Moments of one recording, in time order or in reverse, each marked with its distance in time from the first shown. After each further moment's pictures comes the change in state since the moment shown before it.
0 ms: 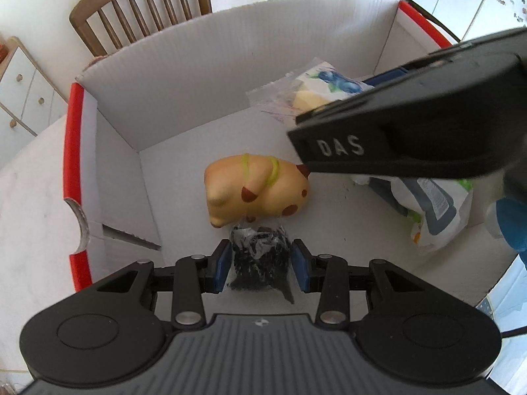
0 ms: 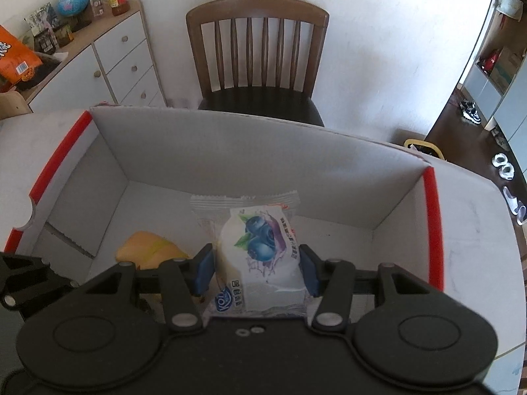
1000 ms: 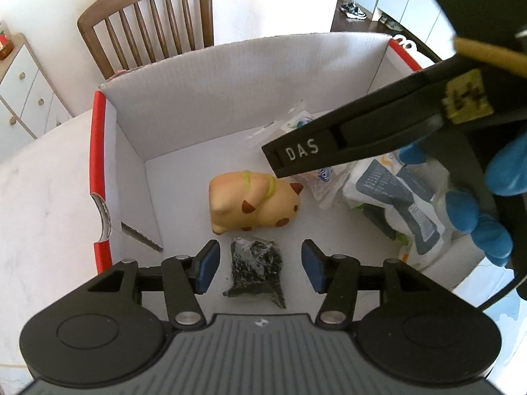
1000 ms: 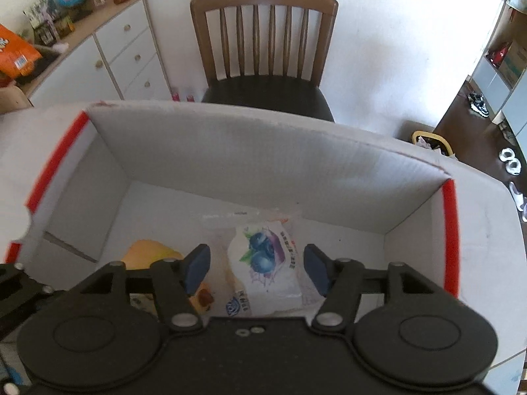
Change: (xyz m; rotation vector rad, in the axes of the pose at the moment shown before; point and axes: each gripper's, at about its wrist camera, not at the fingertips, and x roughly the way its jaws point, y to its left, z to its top) left arm -0.035 0.000 -0.022 -0.055 -0.092 -0.057; right arm 0.009 0.004 0.009 -0.006 0.050 0.021
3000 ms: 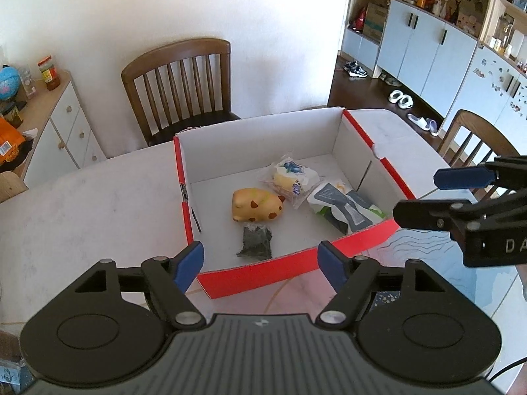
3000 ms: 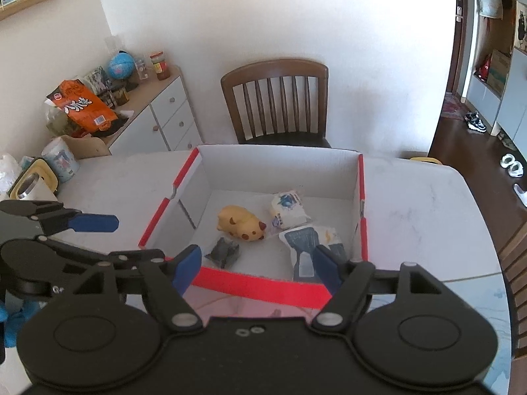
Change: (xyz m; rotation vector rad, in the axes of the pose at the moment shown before) left arm -0.152 -0.012 -0.063 -0.032 -0.229 0.038; right arm -0.201 0.001 -0.113 0.077 -0.249 0.112
